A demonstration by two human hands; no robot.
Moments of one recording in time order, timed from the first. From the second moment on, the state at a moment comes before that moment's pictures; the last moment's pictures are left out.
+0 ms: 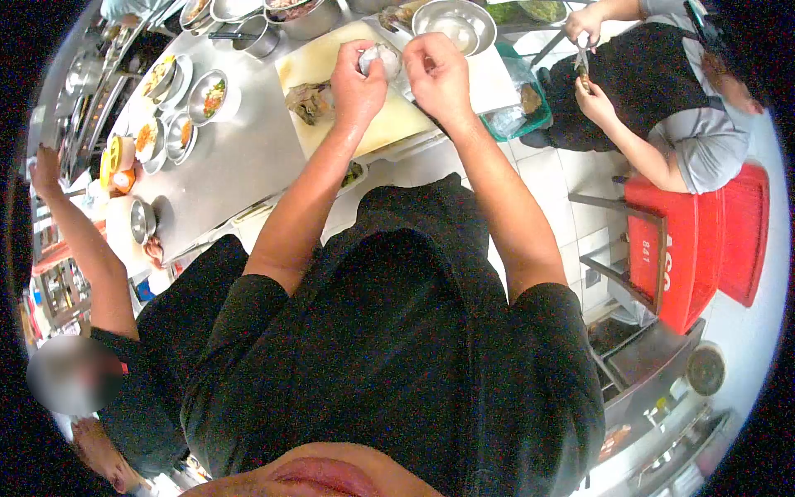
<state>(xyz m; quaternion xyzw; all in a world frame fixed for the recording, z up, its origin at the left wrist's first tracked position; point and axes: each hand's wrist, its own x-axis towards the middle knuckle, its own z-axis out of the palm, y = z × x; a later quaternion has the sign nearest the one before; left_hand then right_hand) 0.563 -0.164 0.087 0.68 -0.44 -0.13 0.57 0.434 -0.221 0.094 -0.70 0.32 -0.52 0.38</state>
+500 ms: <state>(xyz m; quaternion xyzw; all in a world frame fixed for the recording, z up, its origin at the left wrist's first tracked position) 0.546 -0.178 0.100 0.64 -0.55 0.00 0.54 0.408 -0.252 0.104 -0.61 0.36 -0.35 0.61</state>
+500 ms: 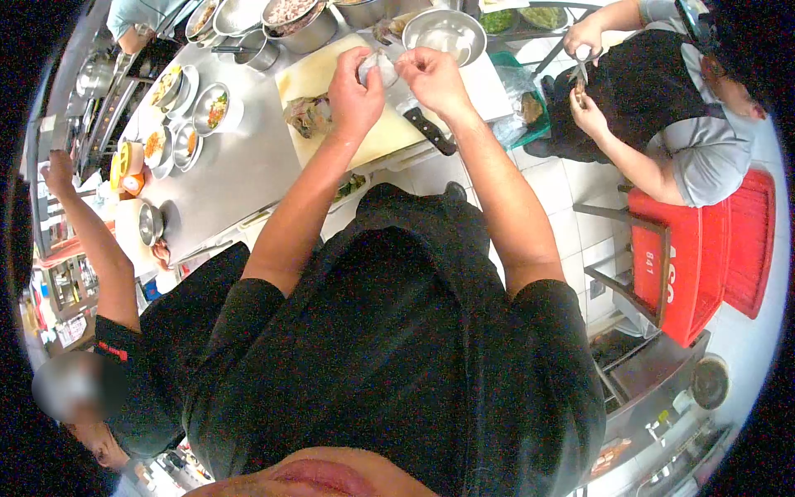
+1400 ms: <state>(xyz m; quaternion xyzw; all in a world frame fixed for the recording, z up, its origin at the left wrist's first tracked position) 0.478 -0.244 0.105 0.64 -0.63 0.03 0.44 0.334 -0.315 0.070 -0.58 0.35 -0.44 0.59</state>
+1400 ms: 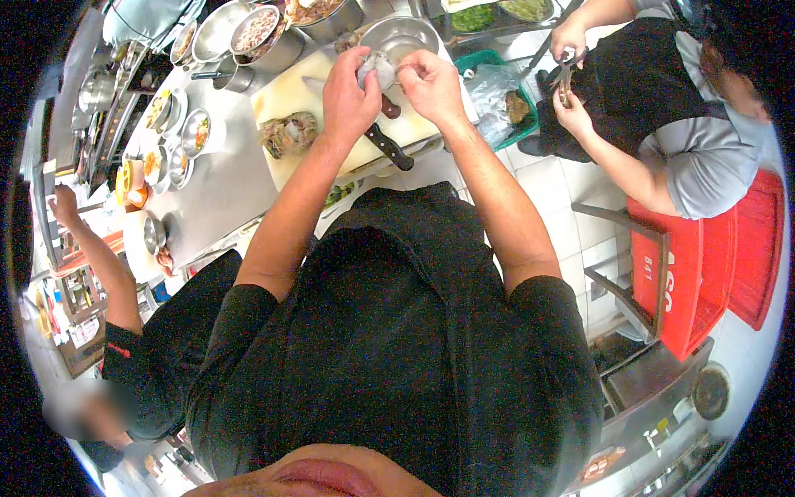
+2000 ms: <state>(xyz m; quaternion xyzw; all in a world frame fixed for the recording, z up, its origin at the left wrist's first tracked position) 0.465 -0.263 0.121 0.72 -0.51 -0.11 0.47 0.311 -0.292 0.068 -0.58 0.35 -0.50 0.53</state>
